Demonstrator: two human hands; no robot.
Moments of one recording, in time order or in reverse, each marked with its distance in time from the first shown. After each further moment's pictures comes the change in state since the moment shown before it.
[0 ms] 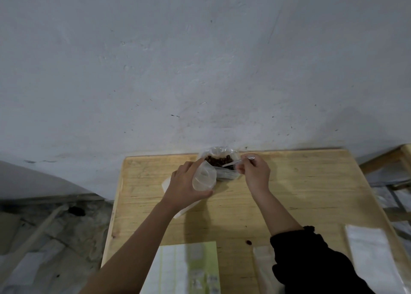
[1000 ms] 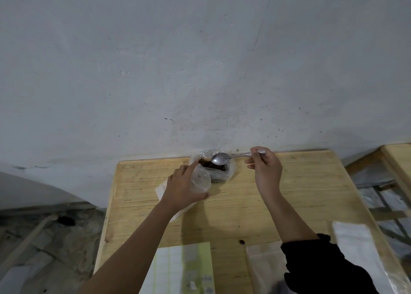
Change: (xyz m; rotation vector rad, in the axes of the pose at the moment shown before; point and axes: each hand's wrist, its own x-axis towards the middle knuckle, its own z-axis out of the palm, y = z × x) left_hand 0.004 0.006 0.009 0.121 -0.017 -0.058; right_hand -0.009 -0.031 -0.038 0.092 0.093 -0.178
